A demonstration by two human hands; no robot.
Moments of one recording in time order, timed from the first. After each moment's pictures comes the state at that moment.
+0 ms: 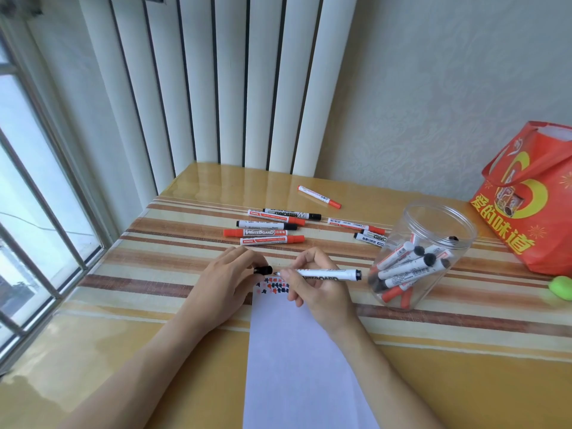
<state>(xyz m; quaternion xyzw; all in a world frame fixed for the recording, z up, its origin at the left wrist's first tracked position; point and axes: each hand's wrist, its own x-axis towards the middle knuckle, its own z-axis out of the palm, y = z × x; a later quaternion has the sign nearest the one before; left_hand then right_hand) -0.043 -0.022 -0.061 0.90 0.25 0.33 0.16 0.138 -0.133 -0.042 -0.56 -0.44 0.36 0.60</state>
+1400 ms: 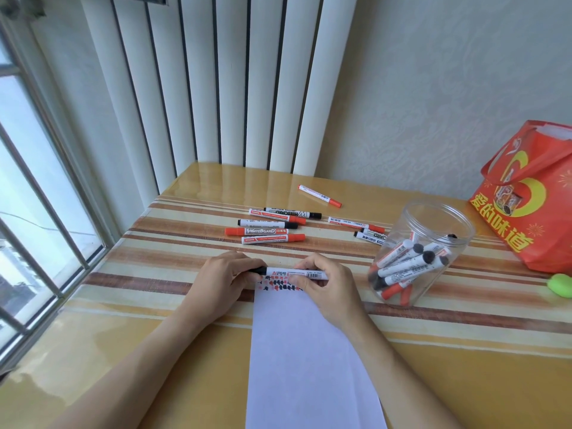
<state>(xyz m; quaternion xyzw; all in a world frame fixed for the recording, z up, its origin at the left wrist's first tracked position) -0.048 -0.016 -0.063 0.88 0.27 0.34 0.22 0.165 -0.135 -0.053 -0.65 -0.56 0.20 0.47</state>
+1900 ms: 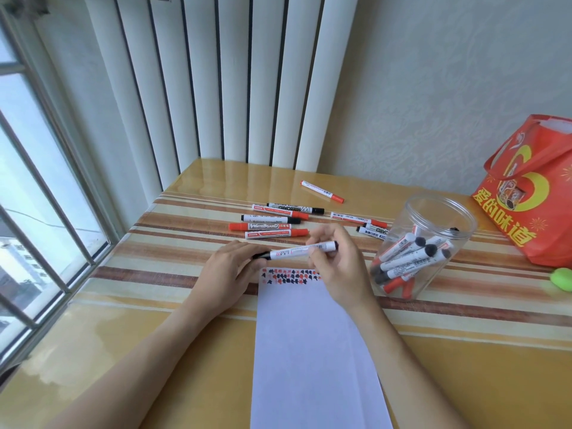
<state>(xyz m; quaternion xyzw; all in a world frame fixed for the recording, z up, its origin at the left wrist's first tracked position) -0.044 -0.017 -0.064 0.87 0.26 0.37 0.18 0.161 -0.130 -0.027 -0.60 -0.54 0.17 0.56</state>
